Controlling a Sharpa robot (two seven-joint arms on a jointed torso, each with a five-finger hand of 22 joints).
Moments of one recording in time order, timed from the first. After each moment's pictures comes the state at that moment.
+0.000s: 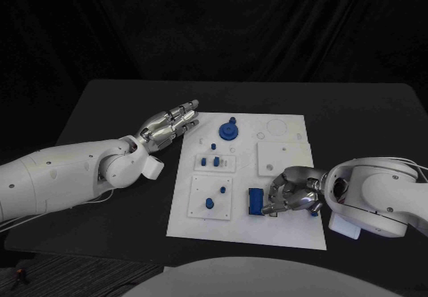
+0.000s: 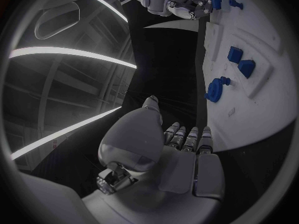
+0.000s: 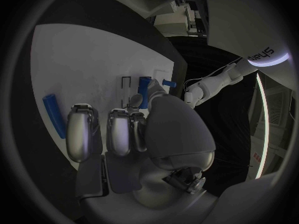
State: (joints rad) left arm 1.19 -0.90 -0.22 1.43 -0.14 0.08 0.57; left_hand 1.34 0.23 -0.25 0.27 0.41 0.11 0.05 0.02 0.02 0.00 0.04 0.00 0.00 0.00 0.12 0.00 0.00 0.10 0.00 0.14 0.00 0.00; right arm 1.30 -1.05 -0.25 2.02 -0.91 -0.05 -0.58; right_hand 1.28 -0.05 0.01 0.28 0.05 0.72 0.01 0.92 1.12 1.47 -0.05 1.57 1.31 1.47 -0.11 1.49 1.31 0.04 1.46 0.00 1.42 1.31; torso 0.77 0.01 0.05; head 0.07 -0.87
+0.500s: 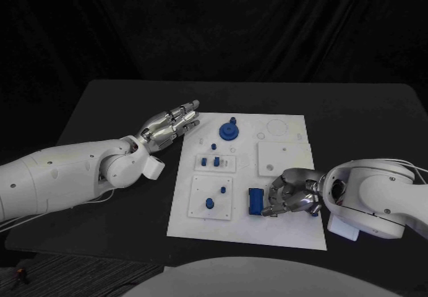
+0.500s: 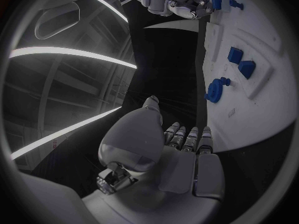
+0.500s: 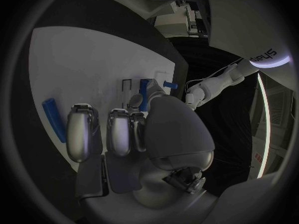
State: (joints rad) left arm 1.18 -0.90 -0.22 1.42 -0.14 0.08 0.57; left_hand 1.34 0.23 -0.25 0.27 0.41 0.11 0.05 0.02 0.02 0.00 0.04 0.00 0.00 0.00 0.12 0.00 0.00 0.10 0.00 0.14 0.00 0.00; right arm 1.30 -1.04 -0.25 2.02 -0.91 -0.05 -0.60; right_hand 1.29 -0.04 0.01 0.25 0.05 0.72 0.01 0.92 1.12 1.47 -0.05 1.57 1.31 1.47 -0.11 1.49 1.31 0.04 1.46 0.00 1.42 1.31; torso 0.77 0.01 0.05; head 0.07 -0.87
